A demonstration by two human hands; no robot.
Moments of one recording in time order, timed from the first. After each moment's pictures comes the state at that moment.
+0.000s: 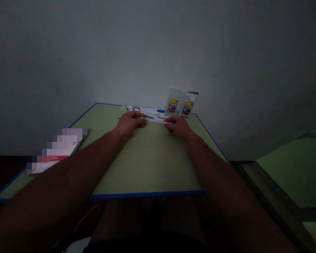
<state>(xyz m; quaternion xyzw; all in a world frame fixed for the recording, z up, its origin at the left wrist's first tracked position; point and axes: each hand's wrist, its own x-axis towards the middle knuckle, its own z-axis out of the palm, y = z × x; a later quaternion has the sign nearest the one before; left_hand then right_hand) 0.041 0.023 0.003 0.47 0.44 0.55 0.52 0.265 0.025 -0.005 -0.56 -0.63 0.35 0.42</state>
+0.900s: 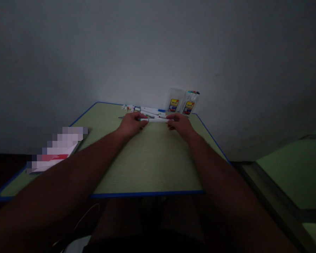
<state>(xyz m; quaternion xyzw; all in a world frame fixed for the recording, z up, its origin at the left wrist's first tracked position) 0.033 0.033 -0.014 0.60 0.51 0.48 0.39 0.262 0.026 0.000 -0.53 -0.57 0.38 0.49</state>
